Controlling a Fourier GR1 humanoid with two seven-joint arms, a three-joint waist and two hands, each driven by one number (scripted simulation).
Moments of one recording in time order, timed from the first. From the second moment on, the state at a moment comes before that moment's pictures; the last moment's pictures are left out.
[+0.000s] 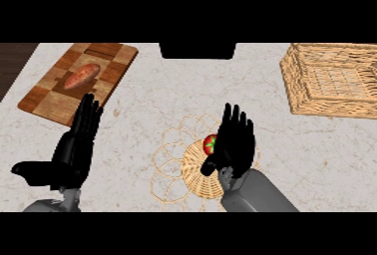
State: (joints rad) left arm -0.05 0.32 -0.27 -1.65 0.28 0.38 -0.05; right arm -0.43 -0.02 0.59 -1.46 0.95 -0.01 1.24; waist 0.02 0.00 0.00
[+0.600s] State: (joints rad) left arm -0.06 0.31 -0.24 -1.64 0.28 0.36 -0.05; right arm -0.42 -0.02 0.59 -1.39 0.89 -0.06 1.22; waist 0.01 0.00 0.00
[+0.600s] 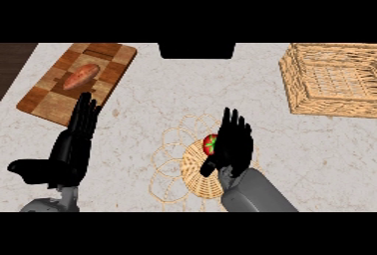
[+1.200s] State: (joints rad) left arm -0.04 0.29 -0.23 -1.65 0.26 0.35 -0.04; right arm -0.42 -0.02 0.61 -1.31 0.87 -0.13 1.20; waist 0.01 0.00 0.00
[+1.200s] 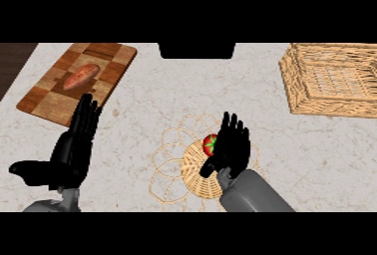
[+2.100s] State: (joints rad) left arm -0.02 0.25 -0.20 -1.65 0.22 0.30 -0.06; right arm -0.51 -0.02 0.66 -1.15 0.79 -0.16 1.14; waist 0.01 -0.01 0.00
